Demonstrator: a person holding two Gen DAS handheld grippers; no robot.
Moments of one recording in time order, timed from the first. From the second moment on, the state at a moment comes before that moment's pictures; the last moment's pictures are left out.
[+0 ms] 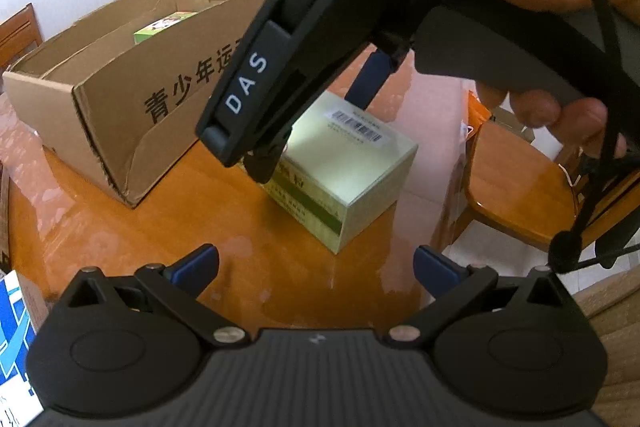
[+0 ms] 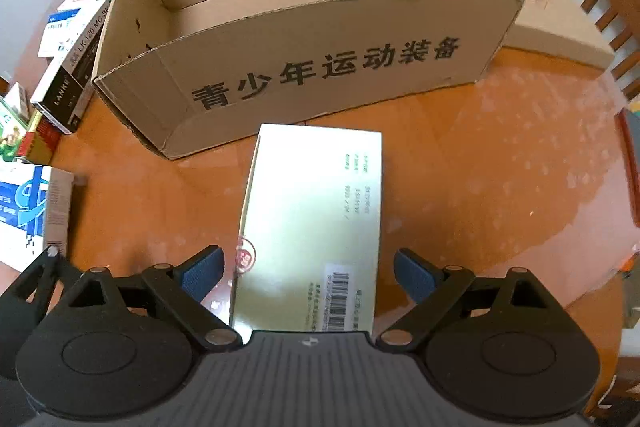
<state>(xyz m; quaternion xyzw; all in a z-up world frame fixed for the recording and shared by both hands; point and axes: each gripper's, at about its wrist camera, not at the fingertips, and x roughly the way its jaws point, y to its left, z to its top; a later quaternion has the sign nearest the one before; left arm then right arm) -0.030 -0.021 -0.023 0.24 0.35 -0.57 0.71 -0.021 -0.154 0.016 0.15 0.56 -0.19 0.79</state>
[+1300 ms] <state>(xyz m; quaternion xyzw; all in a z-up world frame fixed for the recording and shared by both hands) -0.027 -0.004 -0.022 0.24 0.36 -0.53 0.73 -0.037 -0.224 0.016 0.27 0.56 -0.14 0.77</state>
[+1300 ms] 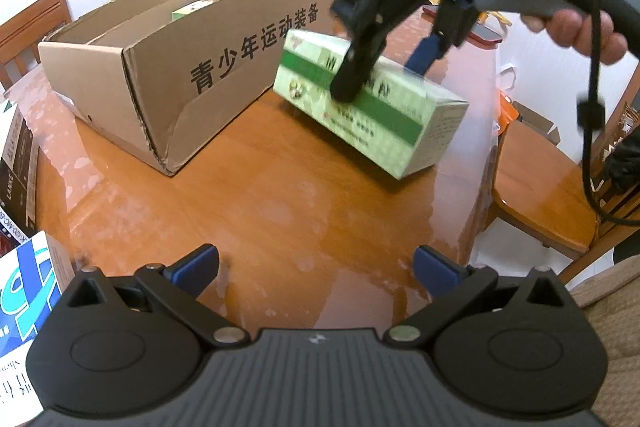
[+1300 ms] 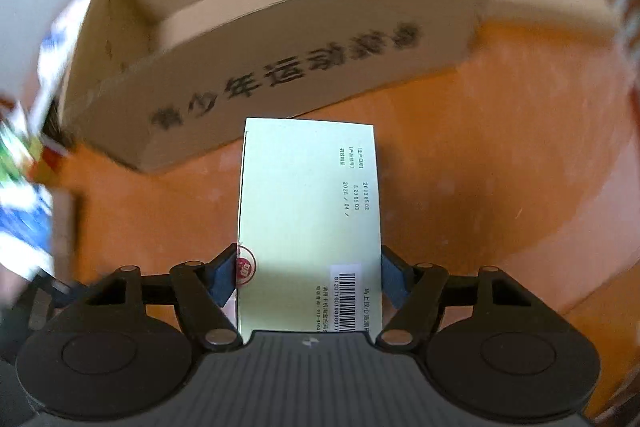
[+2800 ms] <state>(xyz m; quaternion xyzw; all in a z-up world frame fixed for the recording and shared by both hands) 0.028 -0.036 -0.033 0.19 0.43 -0.44 0.77 0.174 -0.320 0.029 0.45 0.54 0.06 0.71</state>
